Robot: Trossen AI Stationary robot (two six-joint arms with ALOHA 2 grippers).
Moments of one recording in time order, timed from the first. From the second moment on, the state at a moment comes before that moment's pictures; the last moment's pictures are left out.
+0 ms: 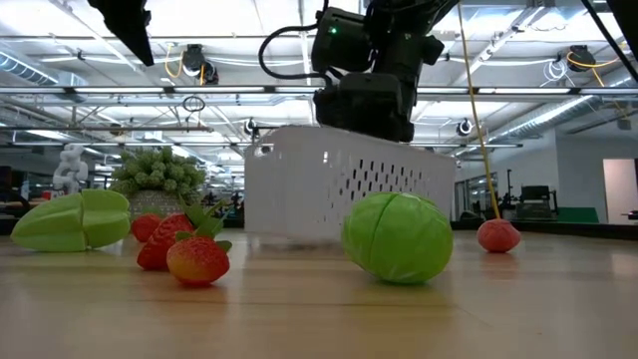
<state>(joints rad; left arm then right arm) -0.08 1.11 1.25 -1.31 -0.31 -0.39 -0.04 1.90 1.34 -0.68 -0.22 0.36</state>
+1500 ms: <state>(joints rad) -0.08 1.11 1.25 -1.30 -0.34 -0.40 -0.01 1.91 1.41 -0.63 -0.16 0.33</state>
